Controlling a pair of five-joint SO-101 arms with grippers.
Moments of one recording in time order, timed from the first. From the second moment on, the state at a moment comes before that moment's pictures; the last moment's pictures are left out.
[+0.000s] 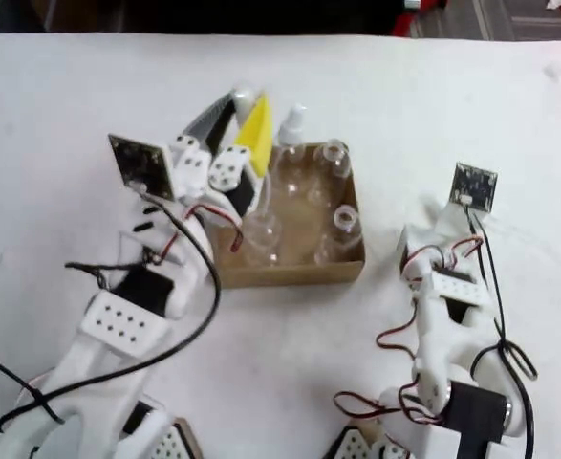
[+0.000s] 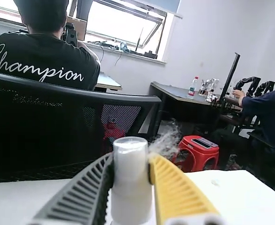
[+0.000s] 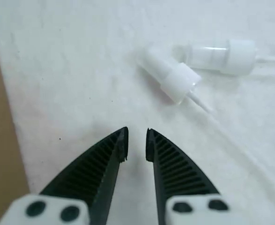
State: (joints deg) left arm 18.5 -43.3 55.1 -7.5 15.5; right arm 12.0 -14.8 62.7 8.7 -0.4
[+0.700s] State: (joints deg) left arm 19.2 -43.3 66.1 -14.3 15.5; right arm 12.0 -14.8 62.7 8.7 -0.4
